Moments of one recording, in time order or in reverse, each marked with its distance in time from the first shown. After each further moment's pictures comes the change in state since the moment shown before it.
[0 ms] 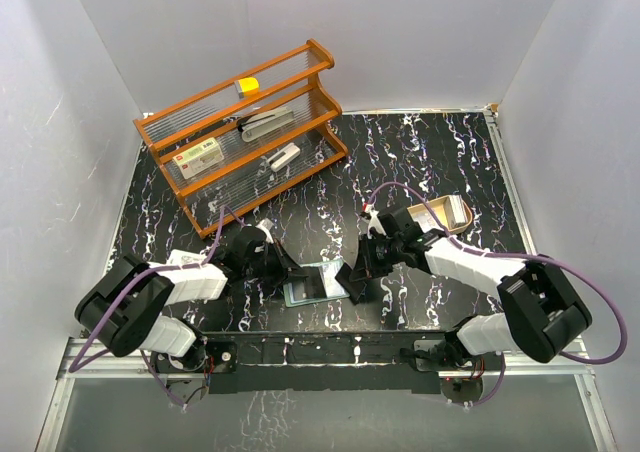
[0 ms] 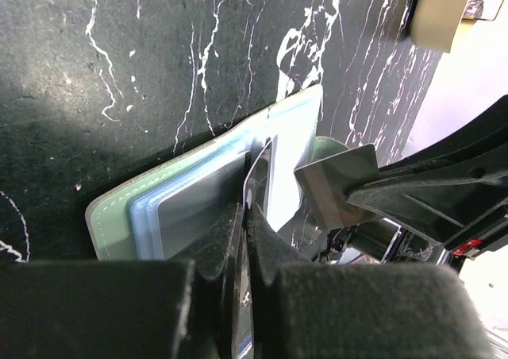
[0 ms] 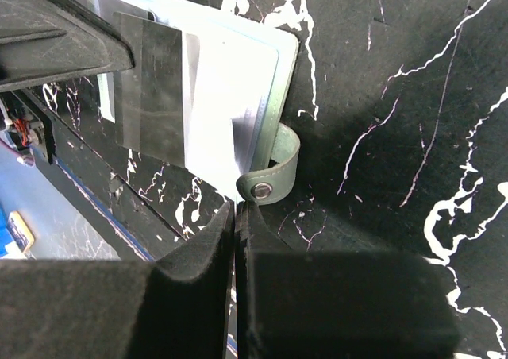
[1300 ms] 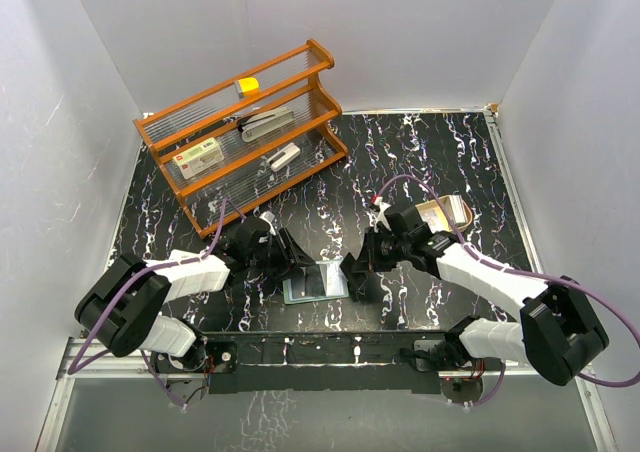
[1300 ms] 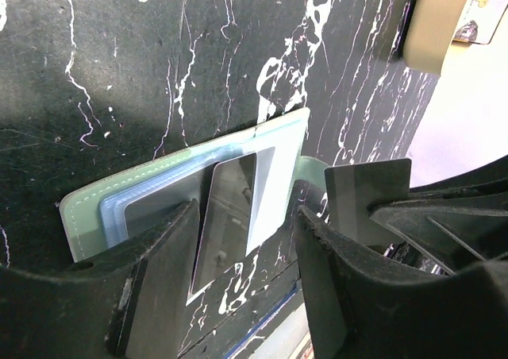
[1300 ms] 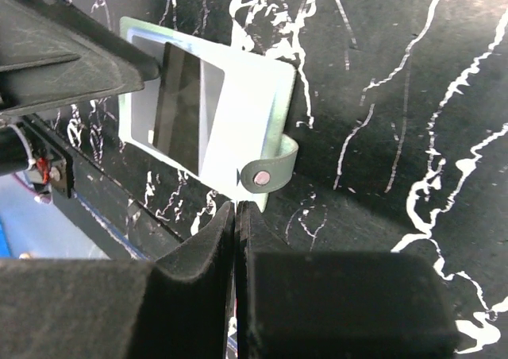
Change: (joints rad) left arm 0.000 -0.001 0.099 -0.126 -0.019 0.002; right arm 0.000 -0.133 0.008 -0.033 0.086 0.072
